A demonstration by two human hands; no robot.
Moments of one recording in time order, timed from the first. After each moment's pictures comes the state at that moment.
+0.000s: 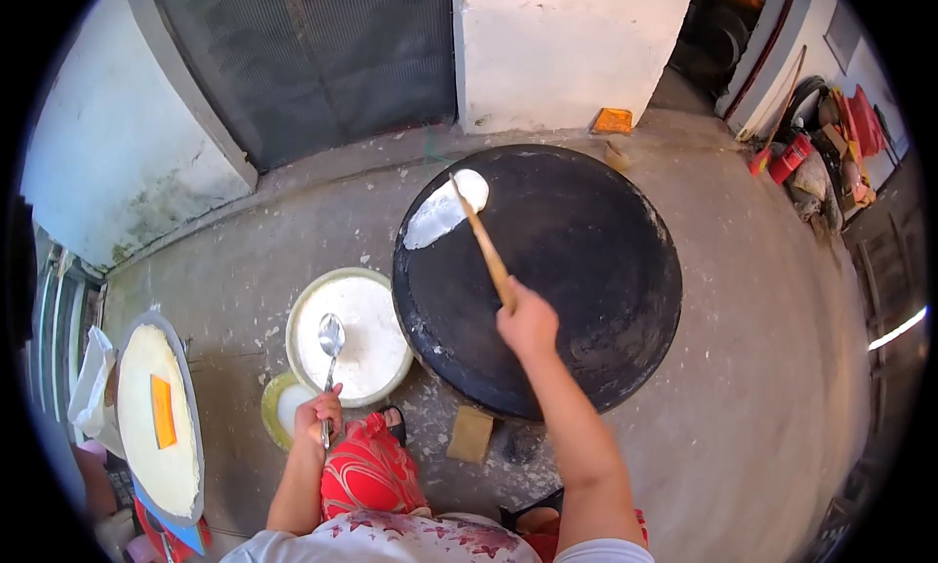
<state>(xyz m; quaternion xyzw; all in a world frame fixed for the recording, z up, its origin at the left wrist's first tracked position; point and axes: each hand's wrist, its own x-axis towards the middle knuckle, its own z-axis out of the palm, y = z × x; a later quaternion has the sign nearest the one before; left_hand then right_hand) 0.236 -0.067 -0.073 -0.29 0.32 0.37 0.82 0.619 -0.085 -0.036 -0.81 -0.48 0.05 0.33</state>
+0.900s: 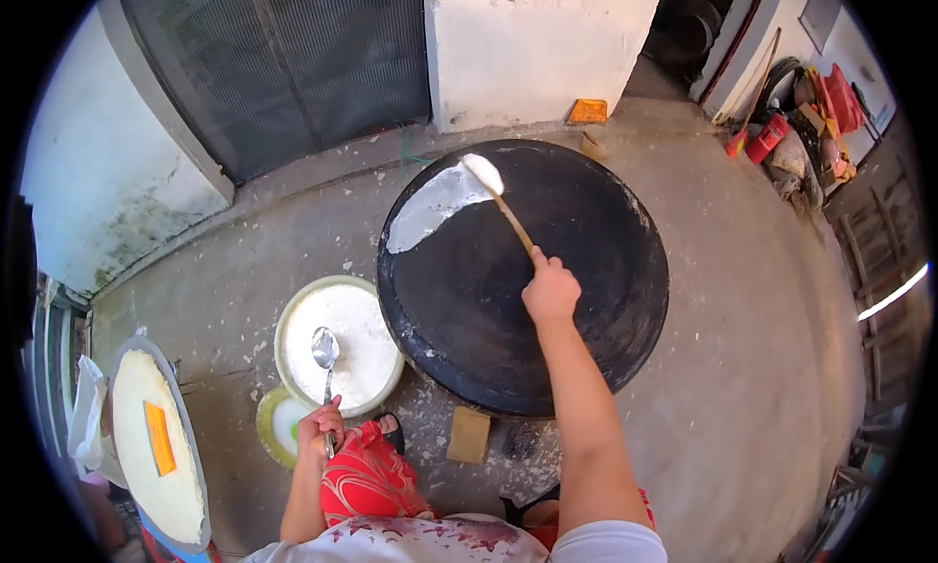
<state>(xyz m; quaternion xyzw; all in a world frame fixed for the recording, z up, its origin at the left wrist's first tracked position) 0.233 -0.067 -0.094 -0.29 0.31 0.36 0.83 0.663 -0.068 -0.021 -0.88 -0.43 -0.04 0.17</state>
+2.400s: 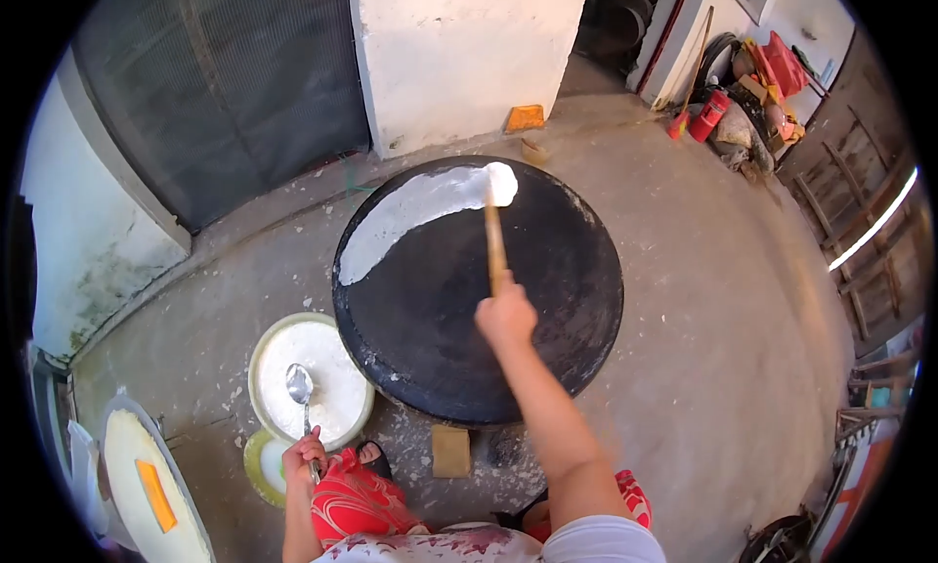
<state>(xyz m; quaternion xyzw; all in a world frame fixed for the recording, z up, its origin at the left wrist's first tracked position) 0.231 -0.055 -0.110 -0.26 0.33 0.35 0.84 0.654 -0.087 -0.023 -0.93 -0.30 0.02 0.19</state>
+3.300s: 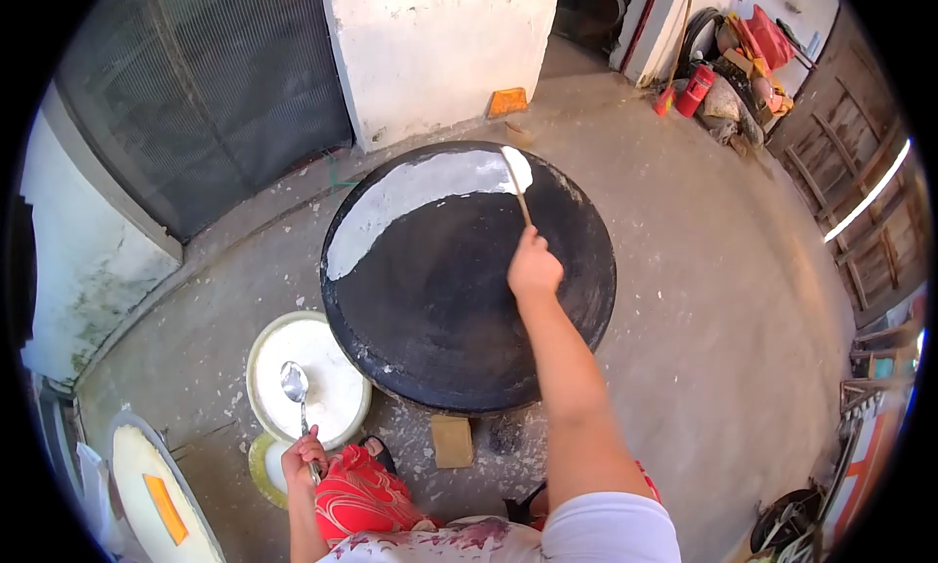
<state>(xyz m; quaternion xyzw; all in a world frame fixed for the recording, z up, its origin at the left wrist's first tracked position) 0.237 -0.058 -0.086 -0.25 0.35 0.34 0.84 0.716 -0.092 -0.012 -0.95 -0.30 -0.01 0.07</state>
